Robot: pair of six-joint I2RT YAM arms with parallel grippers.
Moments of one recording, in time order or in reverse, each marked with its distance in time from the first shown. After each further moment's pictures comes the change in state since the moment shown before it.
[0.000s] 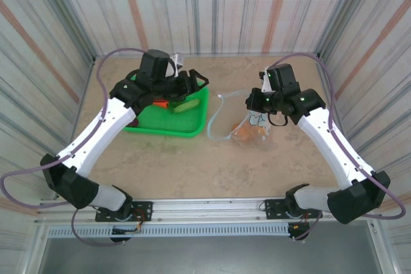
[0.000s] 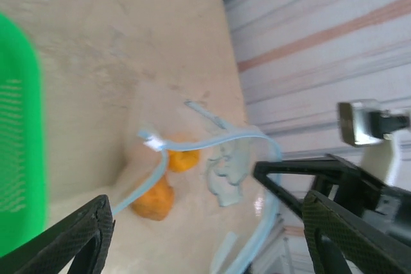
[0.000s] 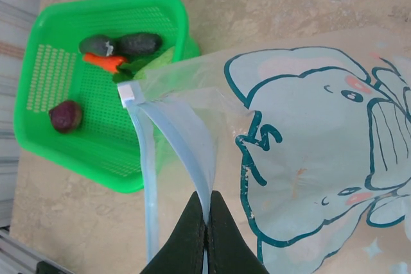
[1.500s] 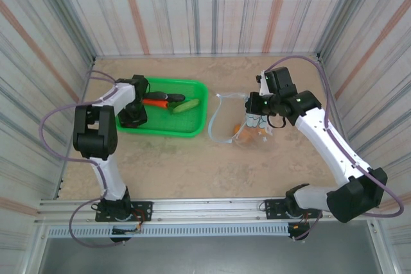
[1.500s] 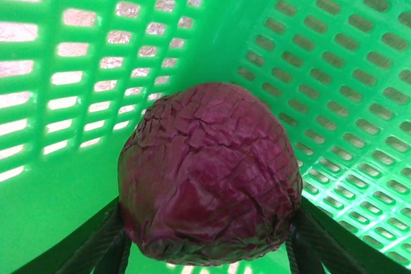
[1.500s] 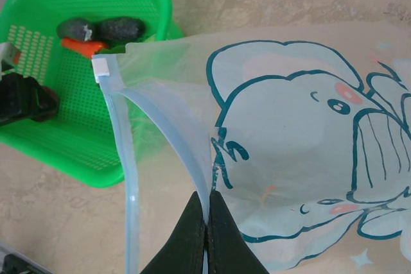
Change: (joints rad) left arm 0.434 0.482 -0.167 -0.336 -0.622 0.258; right arm -0.001 0.009 -0.053 0.032 0.002 -0.065
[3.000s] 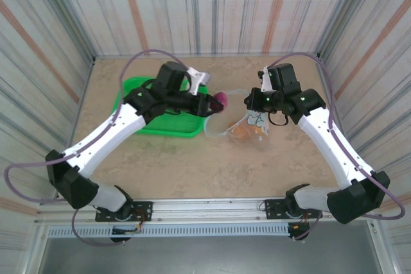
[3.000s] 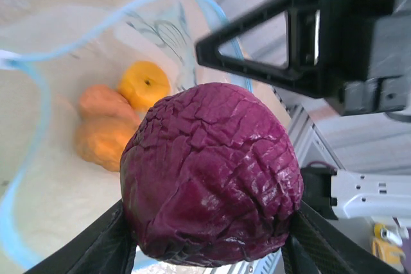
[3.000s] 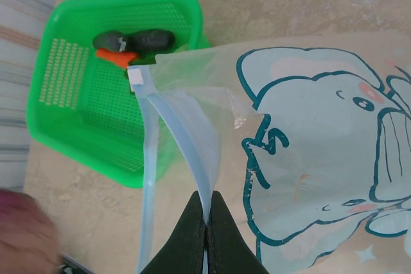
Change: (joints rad) left arm -0.621 -0.417 0.091 0.431 0.829 0.080; right arm -0.012 -0.008 0.048 -0.008 -0.065 0.039
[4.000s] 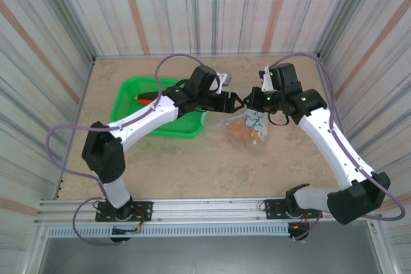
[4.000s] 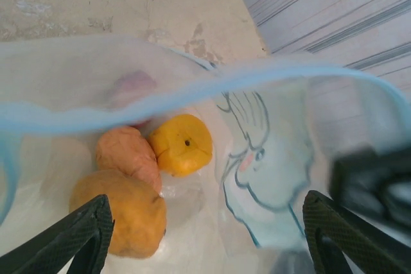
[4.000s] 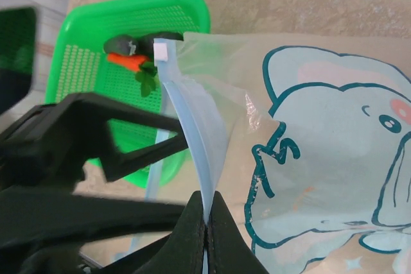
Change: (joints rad) left arm -0.032 0.211 0.037 0.206 -0.119 -0.126; right arm -0.007 -0.008 0.000 0.007 -0.026 0.041
